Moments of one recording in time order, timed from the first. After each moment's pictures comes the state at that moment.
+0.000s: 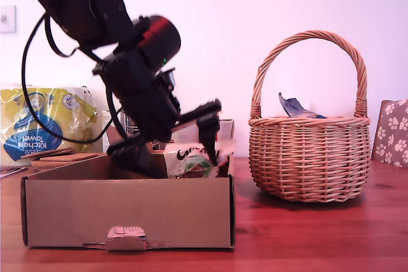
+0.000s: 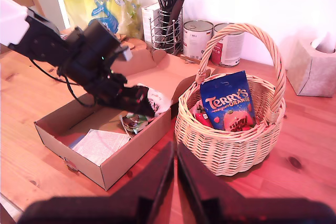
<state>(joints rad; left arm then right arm) -0.61 1.94 1.20 -0.15 0.04 -0.55 0.52 0.21 0.82 -0.88 0.00 -0.05</state>
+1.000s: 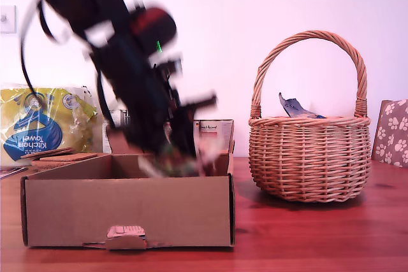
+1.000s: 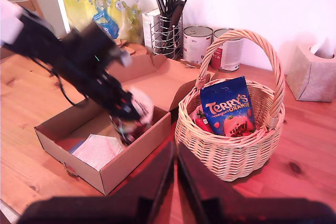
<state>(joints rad) -0.61 1.80 1.20 -0.26 0.09 -0.25 0.52 0.21 0.82 -0.86 0.00 -0.05</state>
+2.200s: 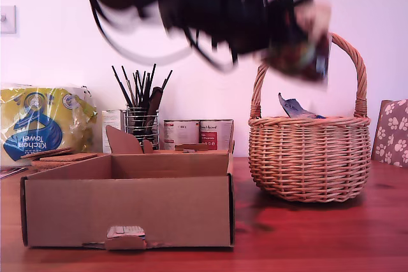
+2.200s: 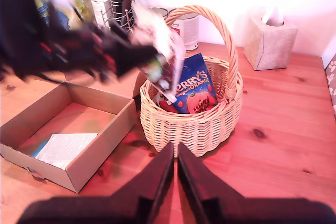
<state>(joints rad) -0.83 1.96 1.20 0.74 0.13 -0.05 0.52 0.21 0.82 -0.93 0.16 0.05</state>
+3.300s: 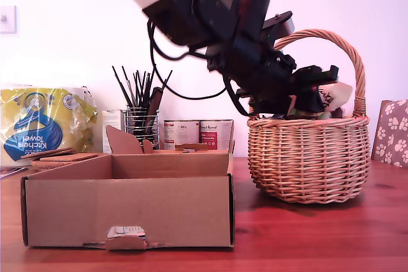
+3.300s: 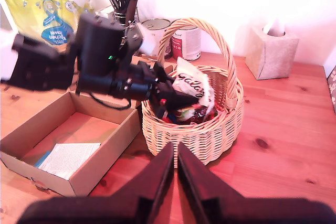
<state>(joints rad) -0.83 2.18 1.62 0.13 0.11 -0.02 0.52 0.21 0.82 -0.89 0.16 0.05</state>
